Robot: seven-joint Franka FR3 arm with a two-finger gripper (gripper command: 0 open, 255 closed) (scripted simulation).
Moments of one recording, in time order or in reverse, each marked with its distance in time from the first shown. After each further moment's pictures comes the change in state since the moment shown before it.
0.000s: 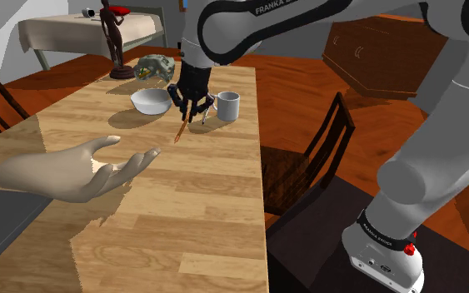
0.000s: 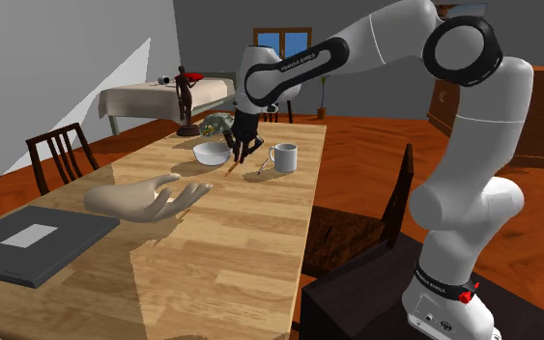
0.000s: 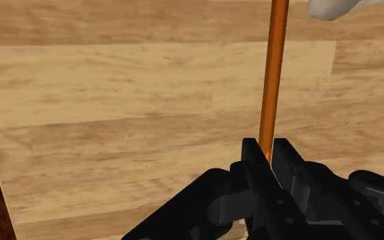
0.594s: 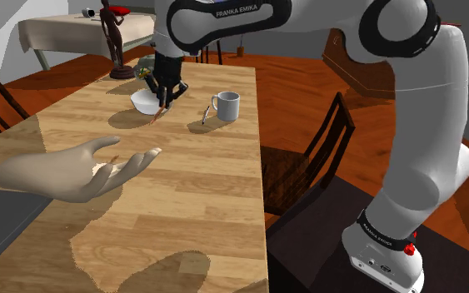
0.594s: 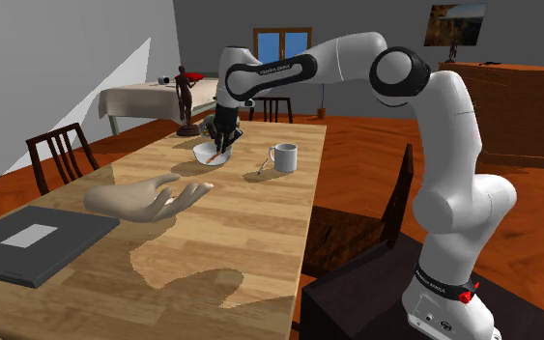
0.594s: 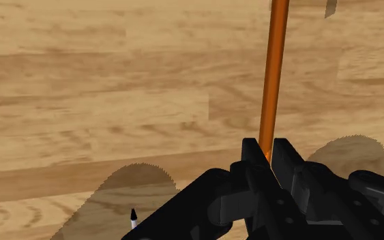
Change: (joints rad) arm 0.183 0.458 -0.093 0.521 -0.334 -0.172 0.115
